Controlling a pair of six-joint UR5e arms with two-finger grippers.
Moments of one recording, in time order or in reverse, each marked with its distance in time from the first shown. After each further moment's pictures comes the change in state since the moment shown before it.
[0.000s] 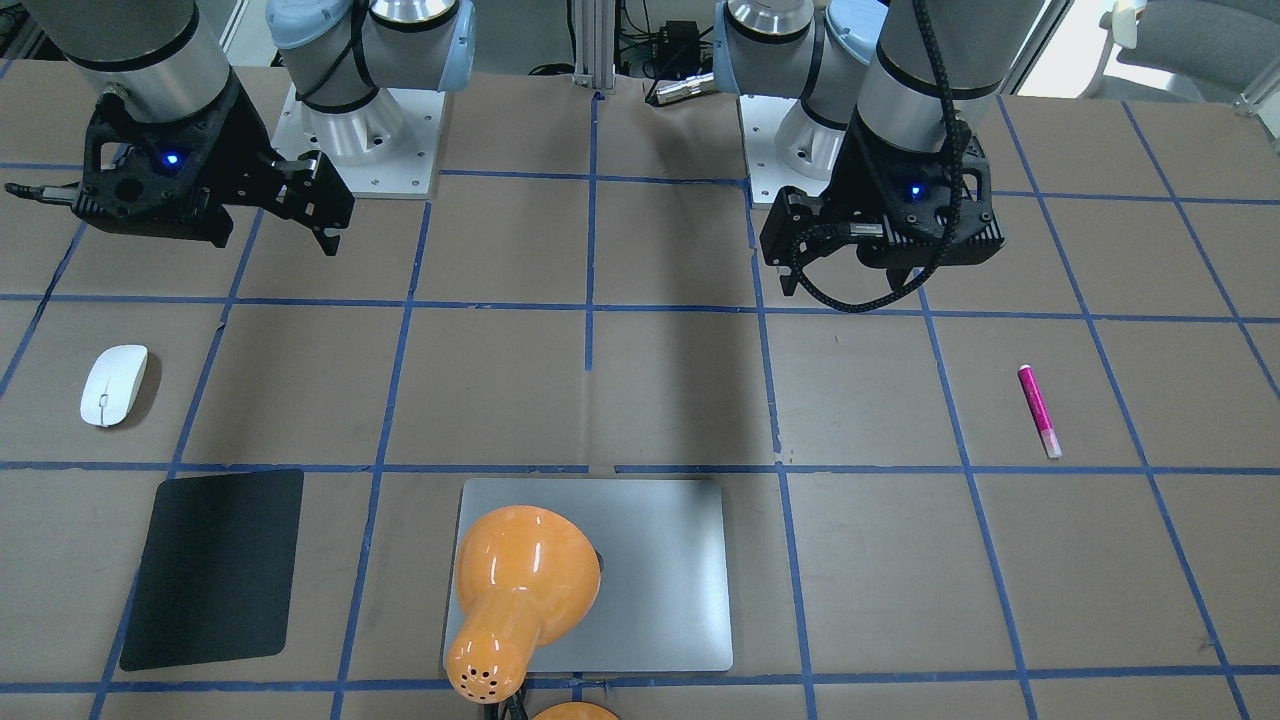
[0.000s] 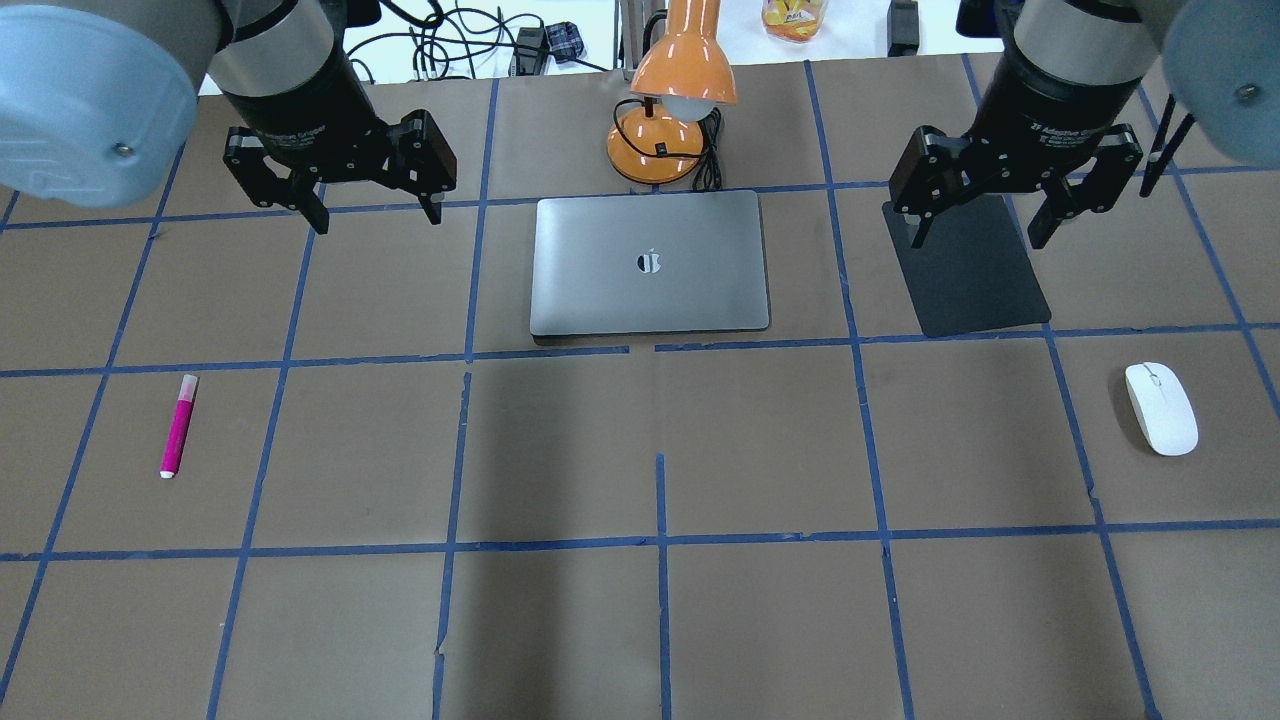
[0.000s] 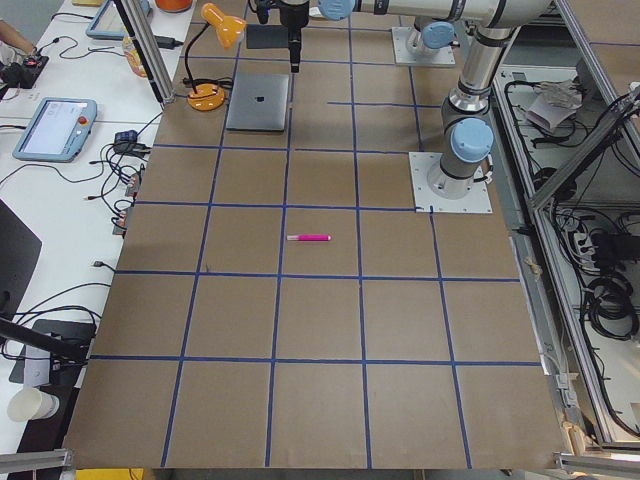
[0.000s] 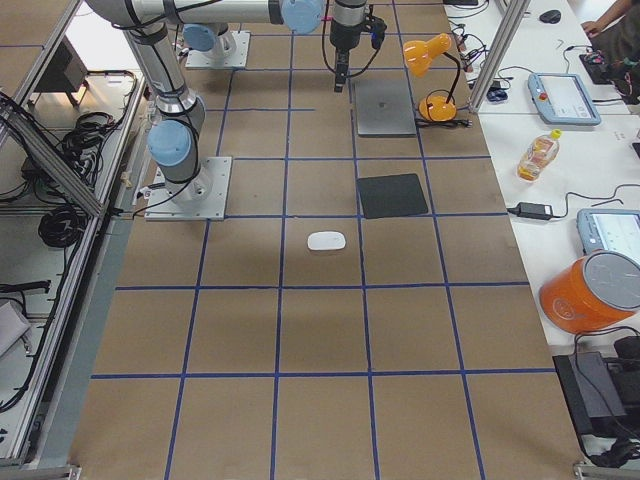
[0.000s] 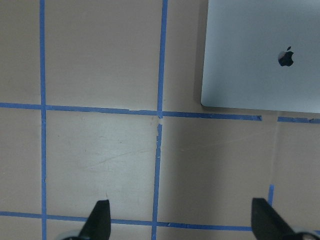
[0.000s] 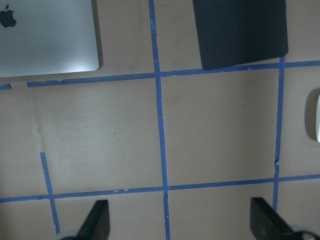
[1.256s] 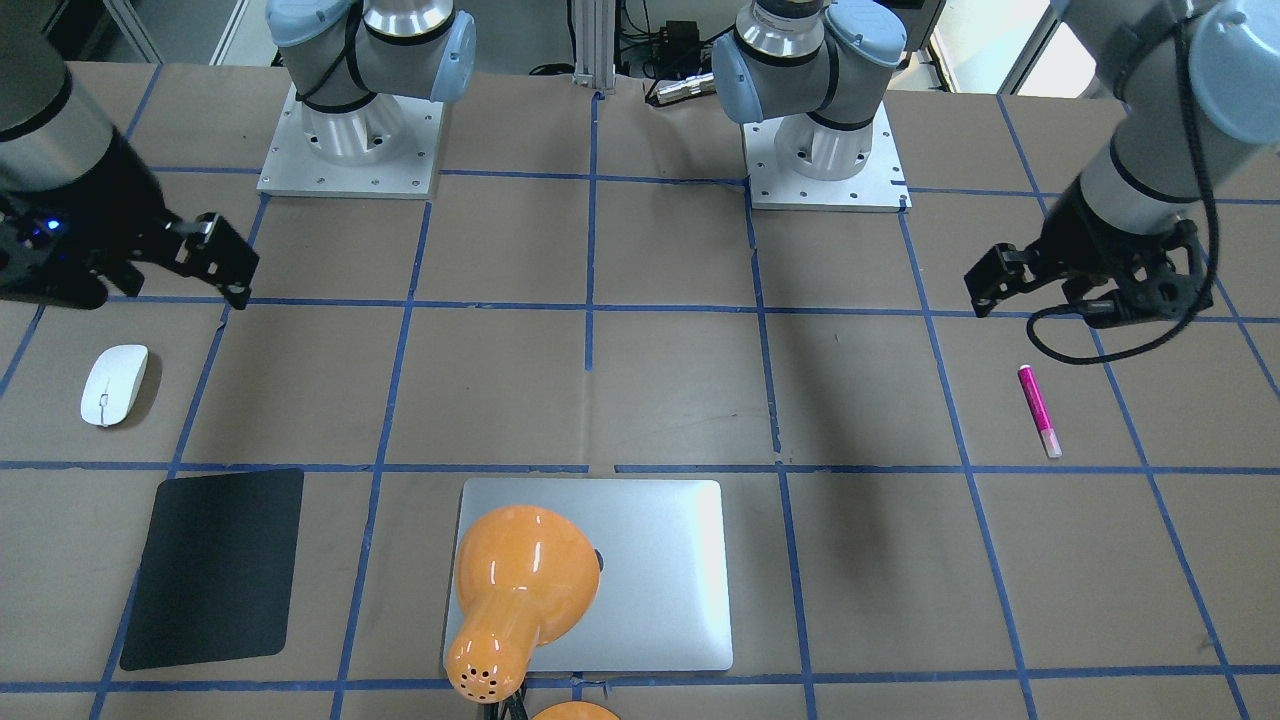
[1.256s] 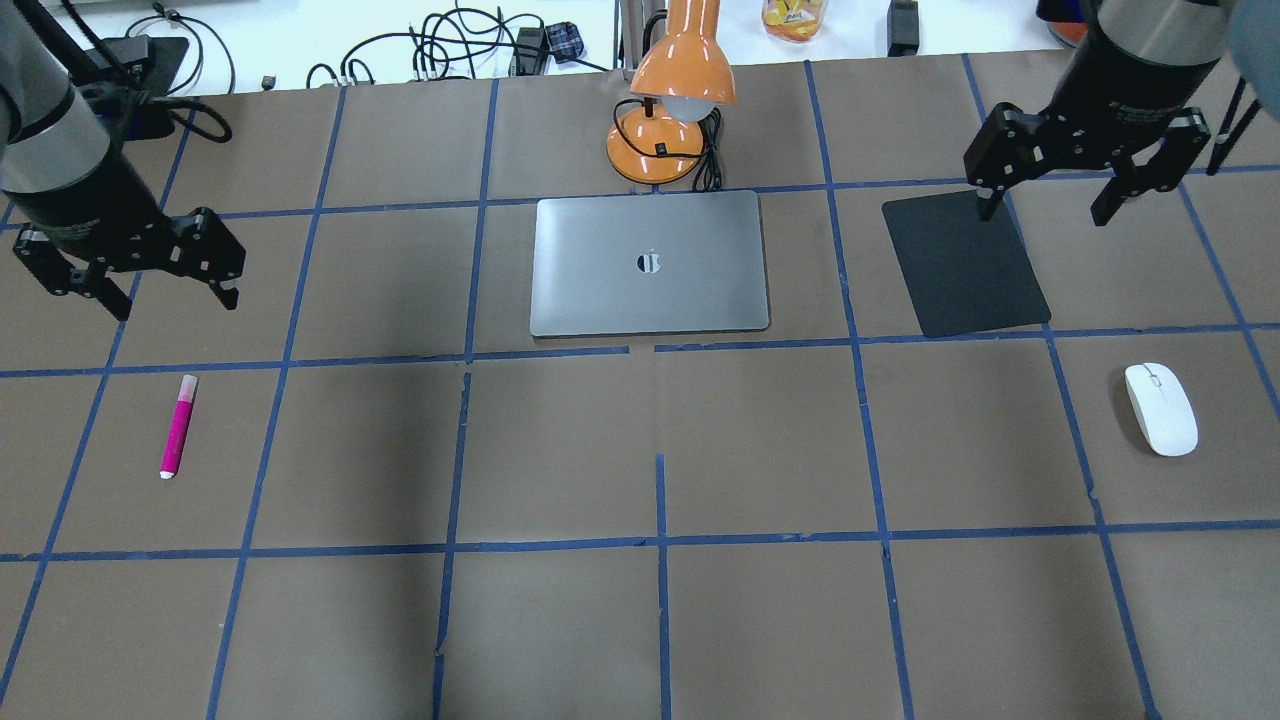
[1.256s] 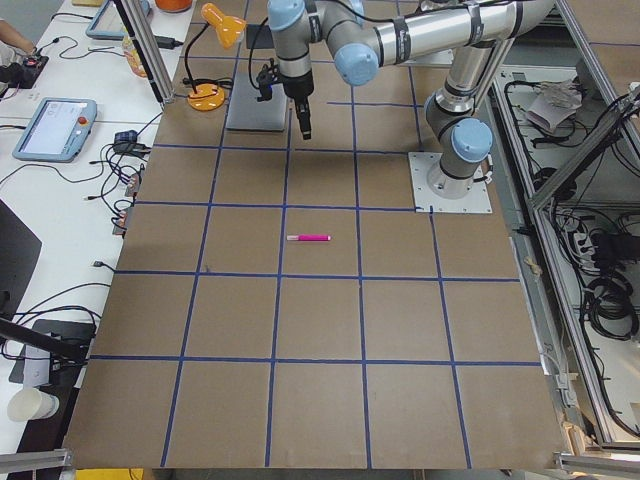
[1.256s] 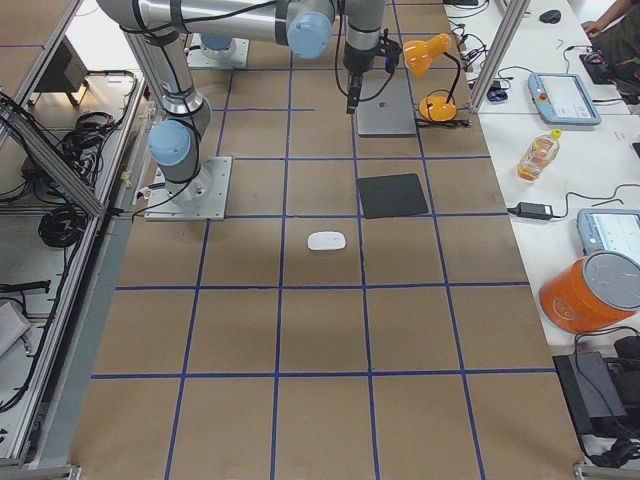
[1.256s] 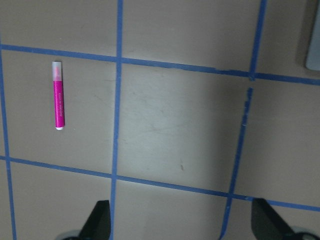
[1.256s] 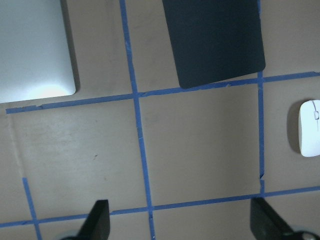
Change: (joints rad) left arm 0.429 0.022 -0.222 0.097 0.098 0.378; right arm -0.183 0.081 0.006 -0.094 -0.009 -0.129
